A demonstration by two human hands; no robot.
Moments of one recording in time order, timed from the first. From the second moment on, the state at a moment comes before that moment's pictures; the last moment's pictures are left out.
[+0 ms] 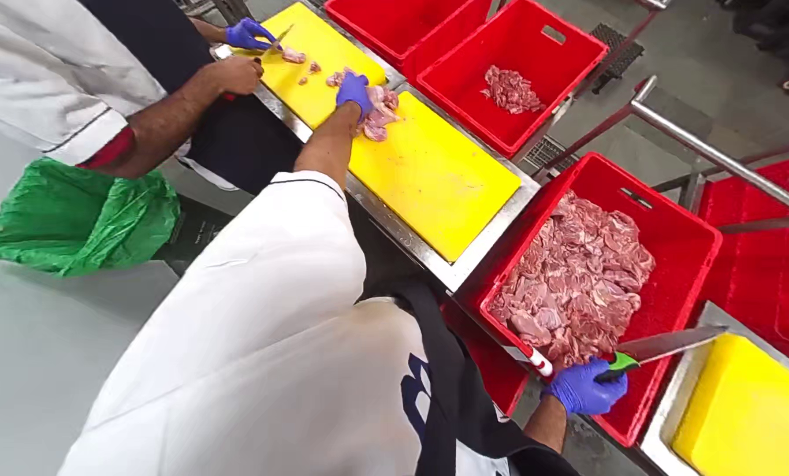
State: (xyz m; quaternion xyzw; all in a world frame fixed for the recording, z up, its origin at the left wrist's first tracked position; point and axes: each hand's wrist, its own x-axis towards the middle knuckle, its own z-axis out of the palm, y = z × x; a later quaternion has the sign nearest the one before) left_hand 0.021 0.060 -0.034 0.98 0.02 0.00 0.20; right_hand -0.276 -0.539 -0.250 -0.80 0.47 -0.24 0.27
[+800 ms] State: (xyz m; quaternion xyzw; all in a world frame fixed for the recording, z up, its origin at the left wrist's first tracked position) left_hand 0.185 -0.558 -0.324 0.88 -0.37 -0.27 0.07; right_hand -0.266 -0.542 -0.265 -0.81 0.54 -0.20 0.12
